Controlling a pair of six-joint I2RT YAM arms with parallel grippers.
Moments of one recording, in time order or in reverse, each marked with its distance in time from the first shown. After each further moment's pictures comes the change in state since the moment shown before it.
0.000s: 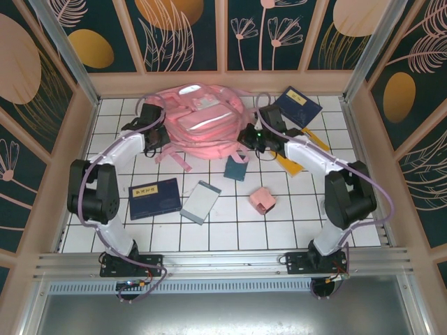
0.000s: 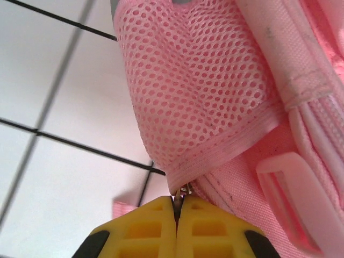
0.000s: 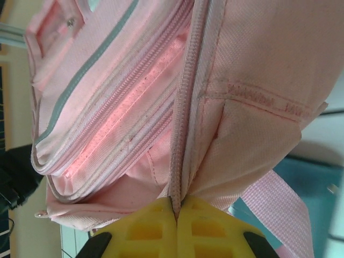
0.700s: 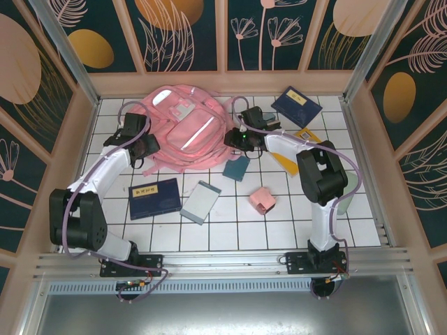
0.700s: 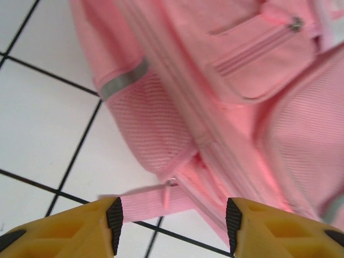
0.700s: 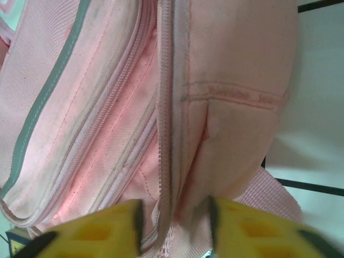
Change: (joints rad) left arm 0.040 -0.245 -0.161 -0.033 0.050 -0.007; right arm 0.031 0.288 0.141 0.023 0.040 -0.178
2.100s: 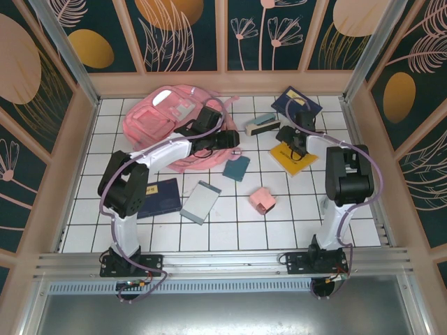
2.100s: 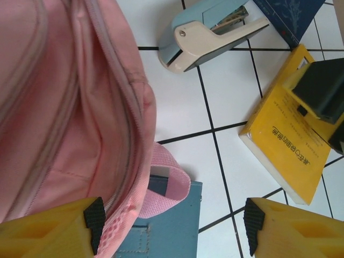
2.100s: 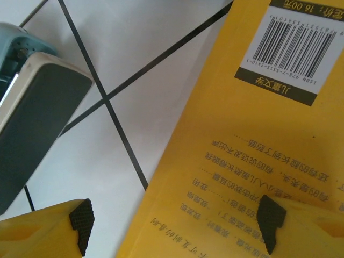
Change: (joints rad) left arm -0.461 0.464 0.379 0.242 0.299 -0.063; right arm -0.388 -0.102 -0.243 0.066 0.285 0.009
